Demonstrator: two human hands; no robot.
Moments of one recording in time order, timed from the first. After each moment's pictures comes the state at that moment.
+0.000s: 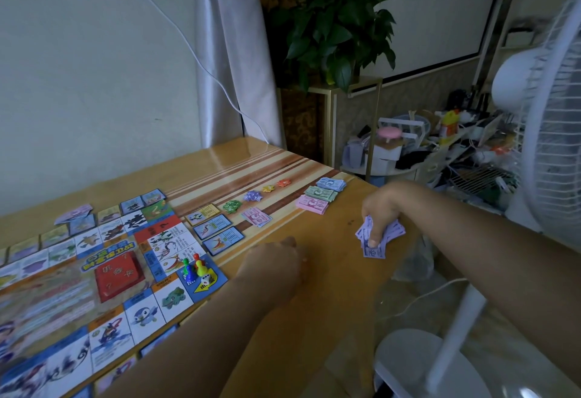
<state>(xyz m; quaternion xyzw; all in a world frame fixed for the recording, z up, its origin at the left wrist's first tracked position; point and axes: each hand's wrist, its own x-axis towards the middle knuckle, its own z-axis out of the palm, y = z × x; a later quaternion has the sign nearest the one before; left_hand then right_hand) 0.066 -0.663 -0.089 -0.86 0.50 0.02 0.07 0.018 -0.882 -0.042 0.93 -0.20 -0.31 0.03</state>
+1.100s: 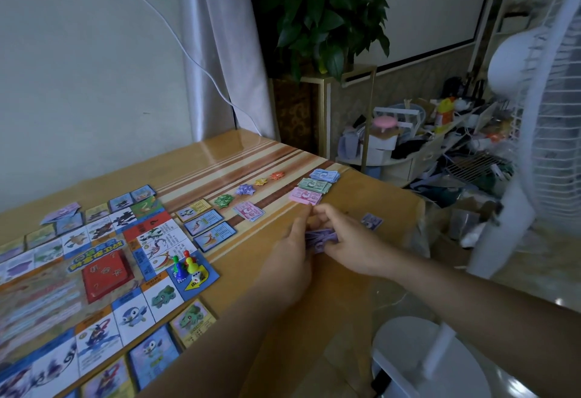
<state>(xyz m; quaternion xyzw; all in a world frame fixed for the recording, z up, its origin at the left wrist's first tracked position) 0.049 -0.678 -0.108 -0.84 0.44 0.10 -0.31 -0.023 -0.804 -0.096 0.92 -0.11 0.08 -0.38</state>
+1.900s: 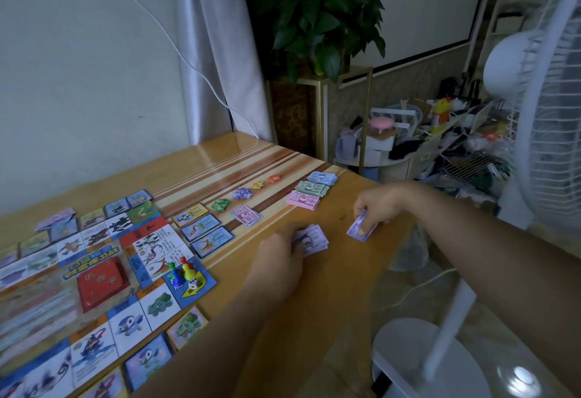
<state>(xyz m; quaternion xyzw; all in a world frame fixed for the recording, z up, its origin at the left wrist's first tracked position) 0.055 -0.678 -0.098 -0.86 0.38 0.08 -0.34 0.002 -0.892 -0.055 0.93 -0.23 -0.22 -0.15</state>
